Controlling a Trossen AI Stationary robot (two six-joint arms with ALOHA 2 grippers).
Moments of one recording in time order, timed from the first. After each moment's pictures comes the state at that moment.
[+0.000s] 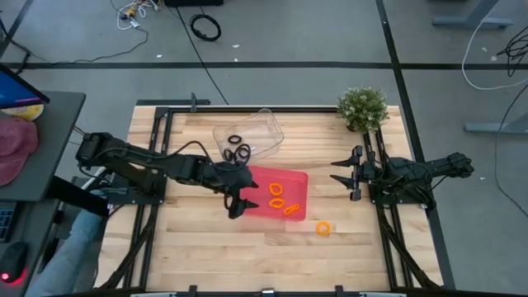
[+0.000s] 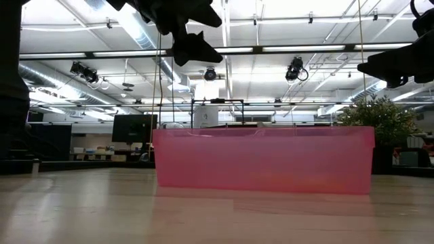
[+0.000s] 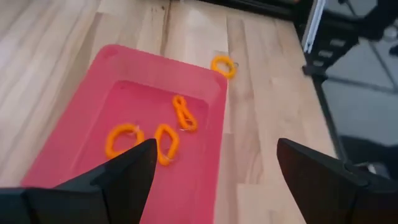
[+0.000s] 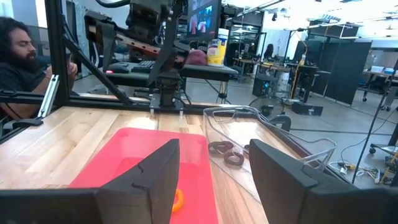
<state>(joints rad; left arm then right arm) -0.17 1.43 1.06 -0.24 -0.03 -0.29 0.21 0.03 0.02 0.06 0.32 -0.14</state>
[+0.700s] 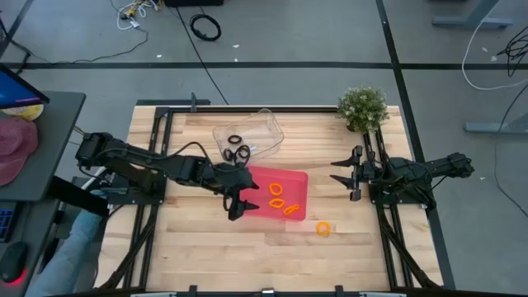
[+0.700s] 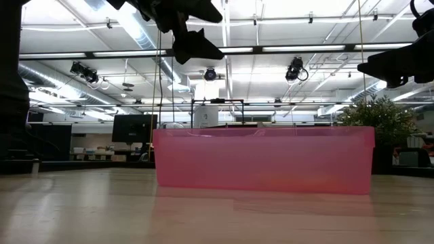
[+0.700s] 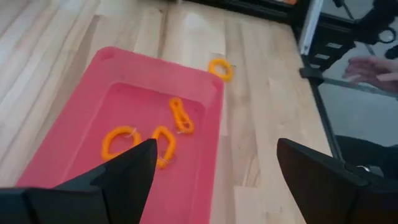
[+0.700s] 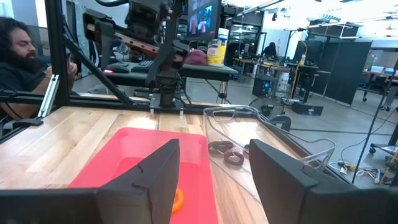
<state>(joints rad) -0.19 1.43 1.06 -0.23 -0.03 -0.30 0.21 0.03 0.02 0.06 0.32 -0.14</state>
